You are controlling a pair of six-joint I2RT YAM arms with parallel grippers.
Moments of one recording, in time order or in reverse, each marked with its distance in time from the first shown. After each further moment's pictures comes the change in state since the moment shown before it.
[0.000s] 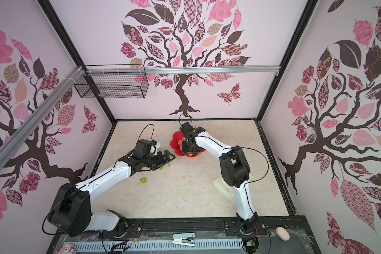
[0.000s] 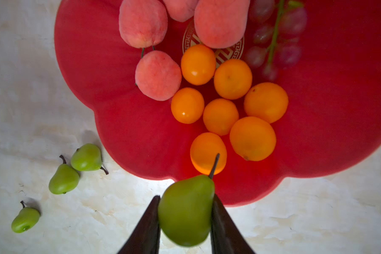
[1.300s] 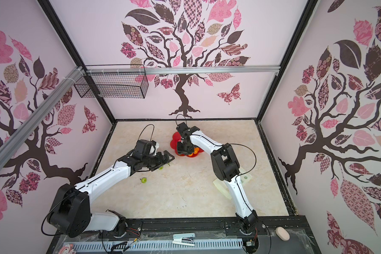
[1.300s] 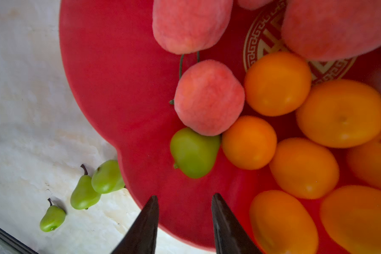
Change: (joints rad) left arm 0.000 -0.015 0.001 -0.046 -0.027 0.023; right arm -0.001 0.210 0.207 -0.031 -0.168 -0.005
